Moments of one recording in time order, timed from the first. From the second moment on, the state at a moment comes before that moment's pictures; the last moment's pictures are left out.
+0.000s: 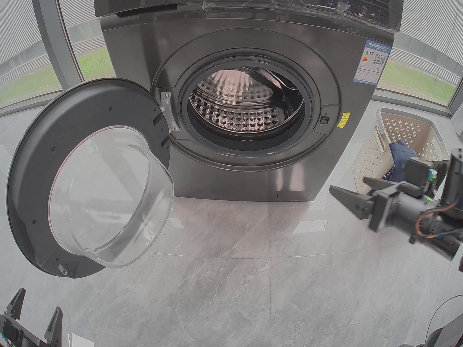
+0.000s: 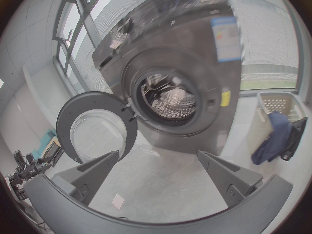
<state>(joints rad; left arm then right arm) 0.00 0.02 -0.02 0.00 0.00 0.00 0.62 1.37 -0.55 -0.70 -0.12 0.20</state>
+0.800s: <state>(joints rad) 0.00 0.02 -0.02 0.00 0.00 0.00 -0.04 0.23 -0.06 -0.24 0.18 0.06</state>
